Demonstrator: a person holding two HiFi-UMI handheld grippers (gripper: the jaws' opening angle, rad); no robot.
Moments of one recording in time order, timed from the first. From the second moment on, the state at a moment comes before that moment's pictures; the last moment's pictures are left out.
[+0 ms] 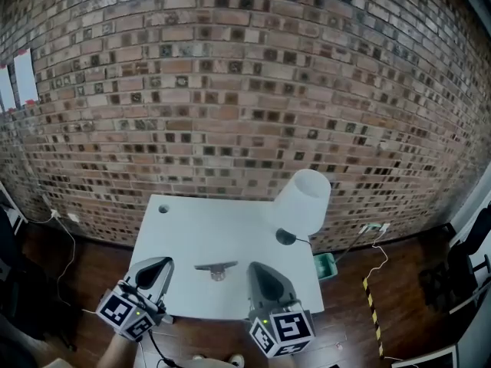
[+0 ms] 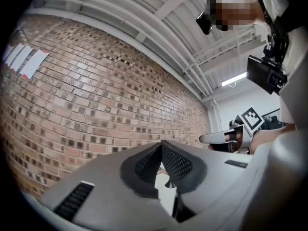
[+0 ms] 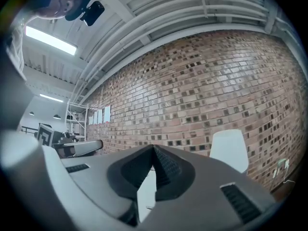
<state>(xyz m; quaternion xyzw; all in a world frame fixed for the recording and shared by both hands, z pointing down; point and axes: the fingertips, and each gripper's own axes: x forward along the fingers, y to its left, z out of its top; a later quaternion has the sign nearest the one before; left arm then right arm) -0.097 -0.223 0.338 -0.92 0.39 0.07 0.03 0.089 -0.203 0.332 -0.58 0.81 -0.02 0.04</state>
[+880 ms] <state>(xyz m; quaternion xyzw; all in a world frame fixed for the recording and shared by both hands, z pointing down) -0.086 -0.198 0.369 -0.94 0.34 0.00 0.02 0.066 -0.173 0.362 -0.58 0.81 -0.05 0.01</state>
